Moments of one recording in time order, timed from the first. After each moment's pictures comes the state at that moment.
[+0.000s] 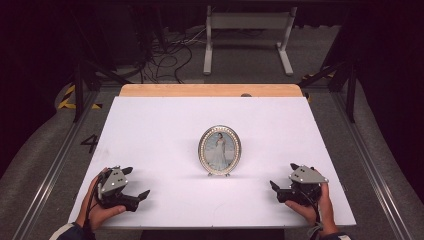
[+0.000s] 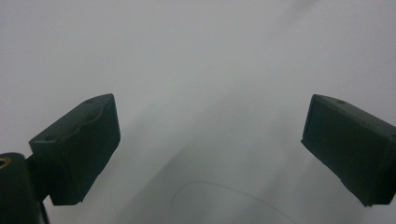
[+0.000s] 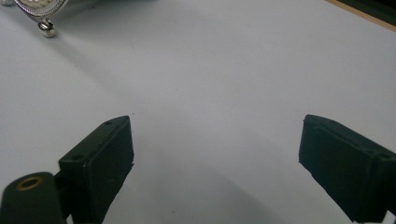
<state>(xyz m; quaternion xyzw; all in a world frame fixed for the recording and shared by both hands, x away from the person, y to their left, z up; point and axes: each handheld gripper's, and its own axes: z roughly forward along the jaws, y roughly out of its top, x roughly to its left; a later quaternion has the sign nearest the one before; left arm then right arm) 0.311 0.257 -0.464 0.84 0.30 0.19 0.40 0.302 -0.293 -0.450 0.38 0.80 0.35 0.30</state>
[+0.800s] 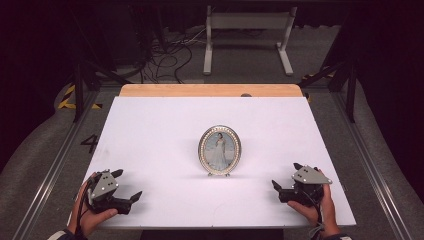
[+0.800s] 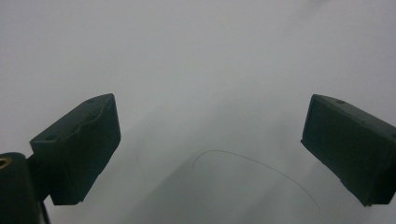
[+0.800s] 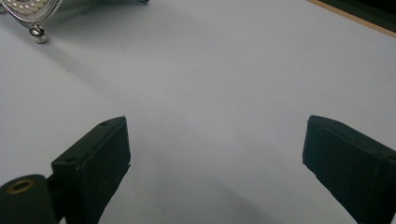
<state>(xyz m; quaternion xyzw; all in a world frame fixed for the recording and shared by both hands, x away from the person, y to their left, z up) 0.300 0.267 -0.459 0.83 0.32 0.22 0.39 0.301 -0.298 -0.449 0.38 0.79 0.36 0.31</state>
